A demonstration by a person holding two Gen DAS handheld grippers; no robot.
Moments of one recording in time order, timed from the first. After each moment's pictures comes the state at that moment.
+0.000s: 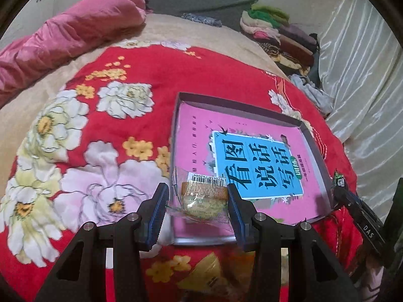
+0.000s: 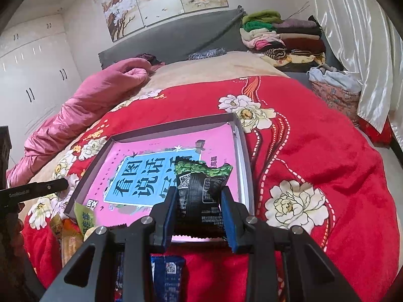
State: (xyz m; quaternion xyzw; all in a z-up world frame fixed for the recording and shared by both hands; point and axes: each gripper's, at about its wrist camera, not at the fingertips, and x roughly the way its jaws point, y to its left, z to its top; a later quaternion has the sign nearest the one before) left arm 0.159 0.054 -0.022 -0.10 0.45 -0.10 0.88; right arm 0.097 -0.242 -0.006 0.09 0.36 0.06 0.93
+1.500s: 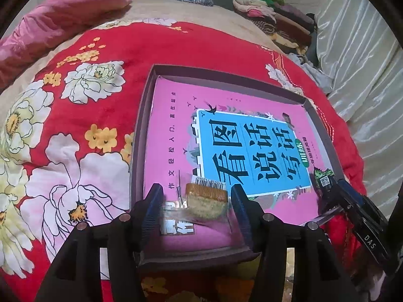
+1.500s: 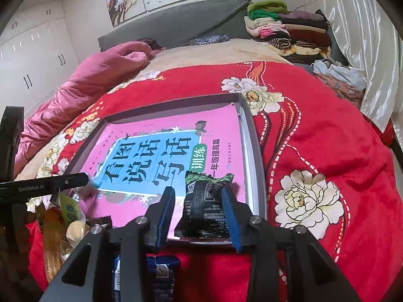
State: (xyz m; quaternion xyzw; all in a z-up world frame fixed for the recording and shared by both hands) left arm 0.186 0.024 -0.054 -0.07 0.50 -0.12 0.86; right arm 0.110 -0.234 -0.026 0.08 0.39 0.06 0.91
